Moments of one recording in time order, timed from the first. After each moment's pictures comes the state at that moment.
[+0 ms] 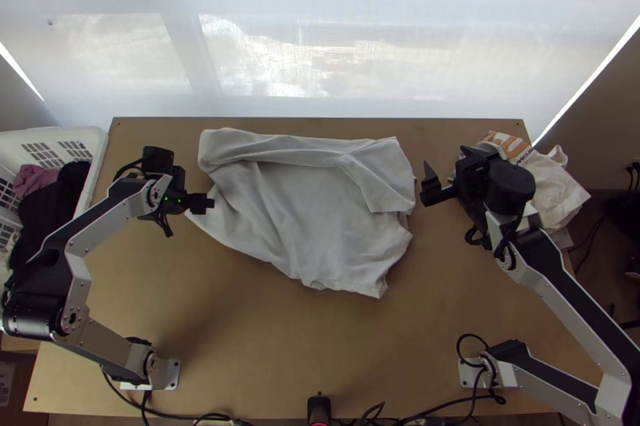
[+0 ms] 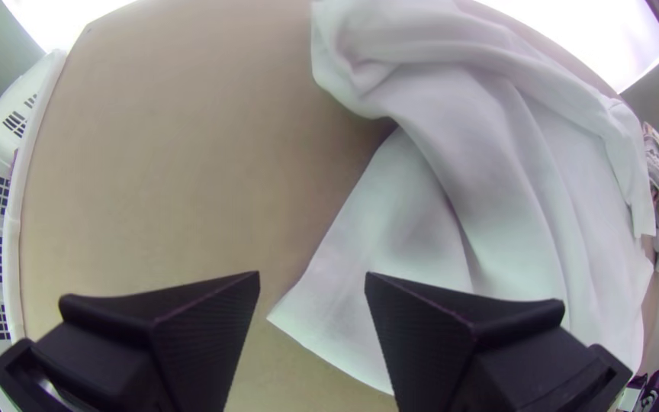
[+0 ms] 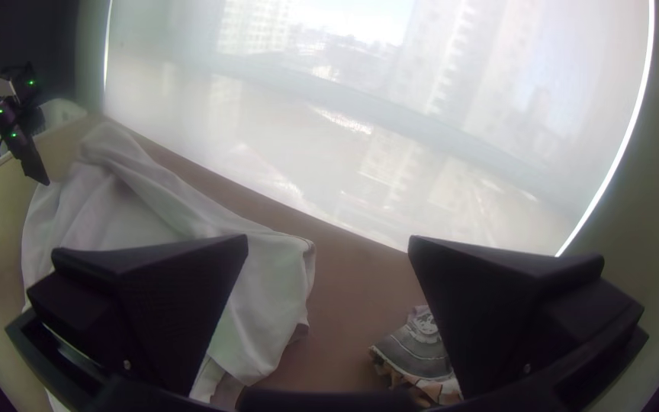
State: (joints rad) left arm -0.04 1.65 1.07 -0.49 0.02 -0.04; right arm 0.33 1.12 0.85 0.02 0.10 -0.22
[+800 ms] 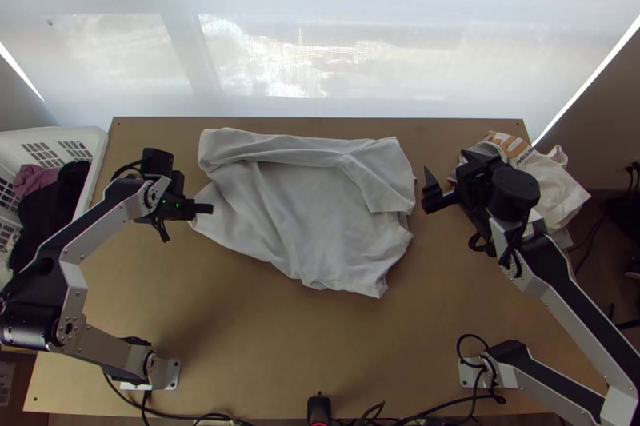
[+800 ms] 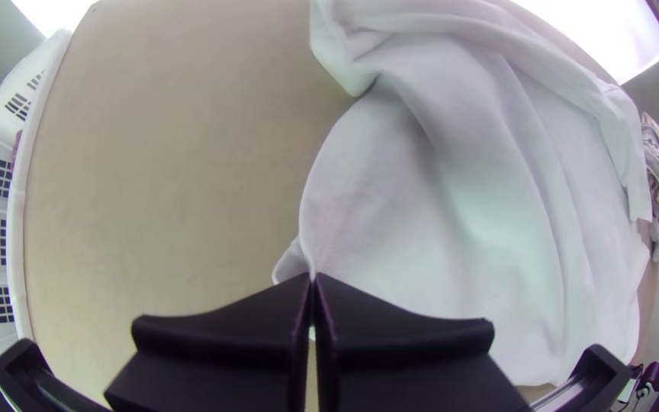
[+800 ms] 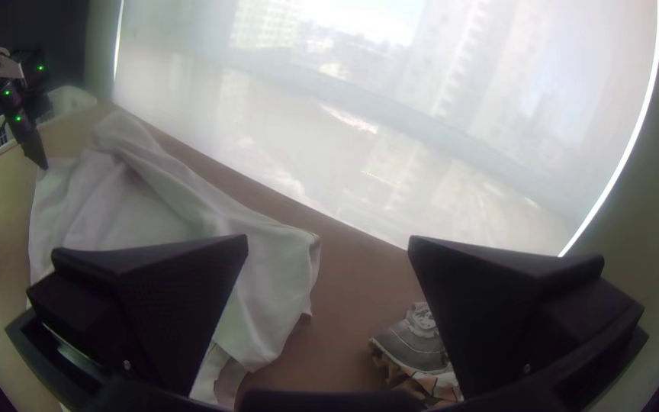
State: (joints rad) left arm -0.05 1.60 1.06 -0.61 0.02 -0.05; right arm 0.36 1.06 0.84 -0.05 0.10 -0.26
